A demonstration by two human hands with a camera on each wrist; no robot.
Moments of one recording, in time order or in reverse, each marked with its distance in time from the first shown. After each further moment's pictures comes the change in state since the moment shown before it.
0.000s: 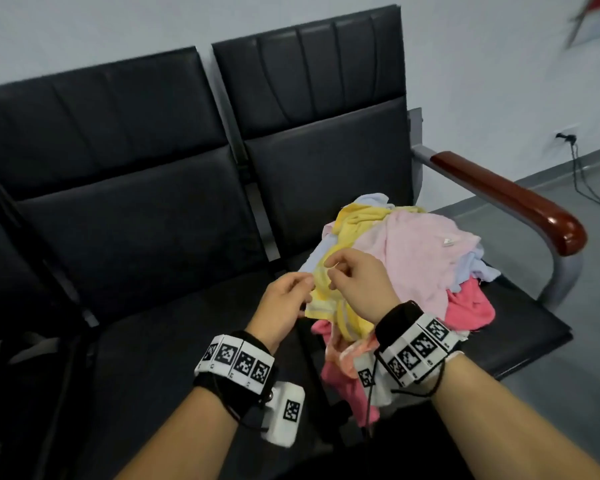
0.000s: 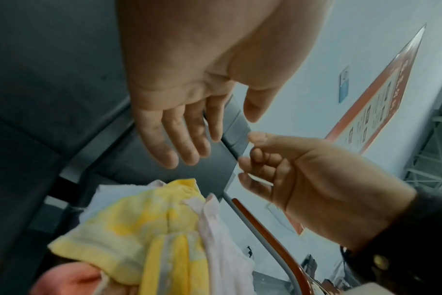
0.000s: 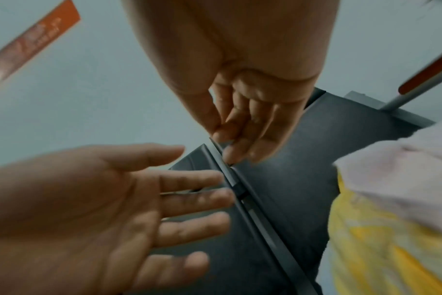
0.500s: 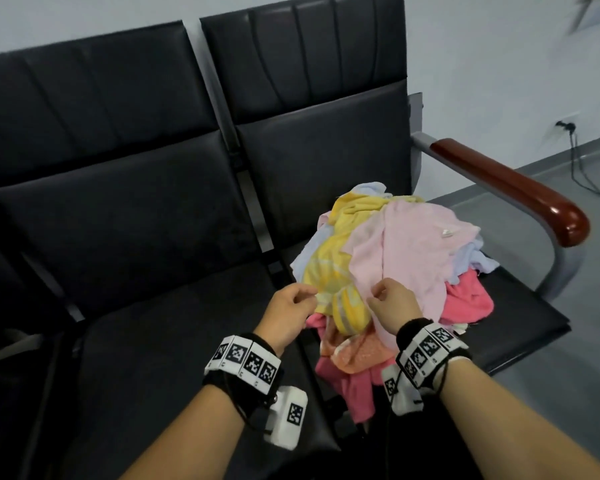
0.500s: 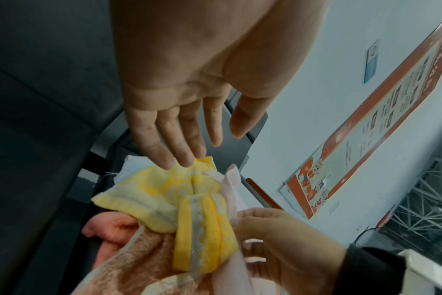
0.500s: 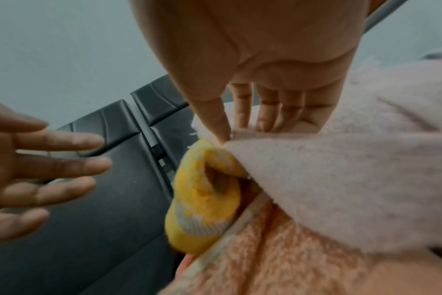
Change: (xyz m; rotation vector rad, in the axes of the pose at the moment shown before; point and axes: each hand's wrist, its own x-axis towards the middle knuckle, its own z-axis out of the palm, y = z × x) left_hand 0.013 -0.035 0.017 0.110 -0.040 -0.096; right_hand -0.009 0.123 -0.005 -0.315 0.035 0.424
